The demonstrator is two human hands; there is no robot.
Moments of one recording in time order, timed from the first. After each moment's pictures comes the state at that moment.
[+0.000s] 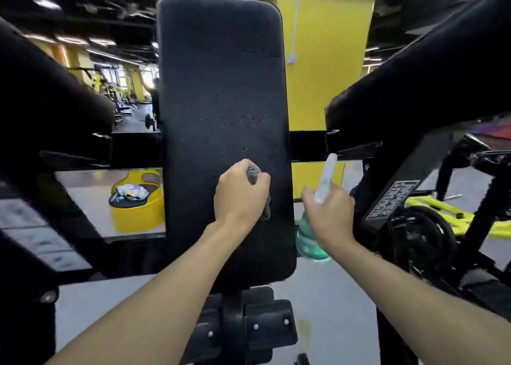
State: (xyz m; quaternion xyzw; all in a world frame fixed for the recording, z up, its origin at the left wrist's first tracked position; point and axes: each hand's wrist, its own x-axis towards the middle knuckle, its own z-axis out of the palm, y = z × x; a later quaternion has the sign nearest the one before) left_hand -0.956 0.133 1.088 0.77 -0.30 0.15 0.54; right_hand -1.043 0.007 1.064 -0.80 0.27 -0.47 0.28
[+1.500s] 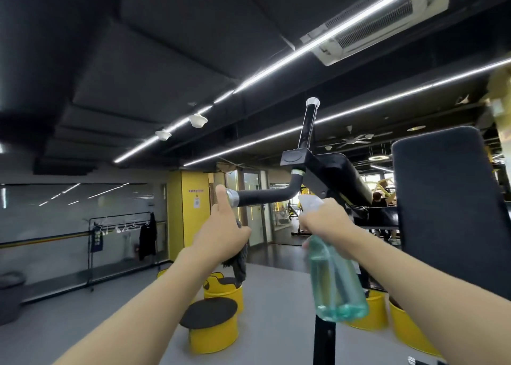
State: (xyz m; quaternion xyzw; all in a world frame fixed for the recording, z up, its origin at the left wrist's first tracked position) left_hand -1.339 0.618 1.175 0.90 -0.02 0.36 0.25; right_hand -1.303 0.411 1.180 -0.80 -0.18 -0.17 0.55
